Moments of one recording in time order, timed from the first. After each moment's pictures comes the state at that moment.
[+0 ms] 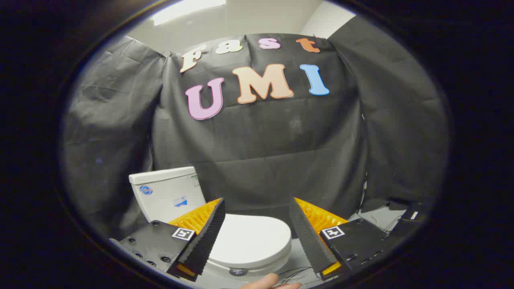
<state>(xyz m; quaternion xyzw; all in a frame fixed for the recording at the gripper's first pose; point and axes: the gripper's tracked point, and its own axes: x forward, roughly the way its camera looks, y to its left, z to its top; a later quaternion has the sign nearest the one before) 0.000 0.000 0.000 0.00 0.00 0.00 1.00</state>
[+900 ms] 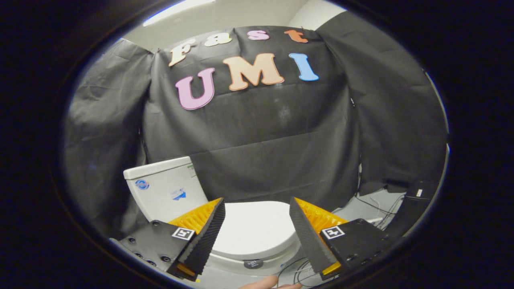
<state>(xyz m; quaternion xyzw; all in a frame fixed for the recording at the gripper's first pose) -0.001 0.014 -0.046 0.04 0.03 -0.04 1.00</state>
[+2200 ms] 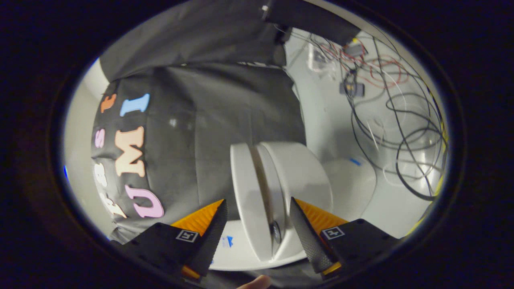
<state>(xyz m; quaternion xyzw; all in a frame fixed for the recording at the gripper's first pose) 0.002 0.010 -0.270 0.66 0.10 -0.13 0.73</state>
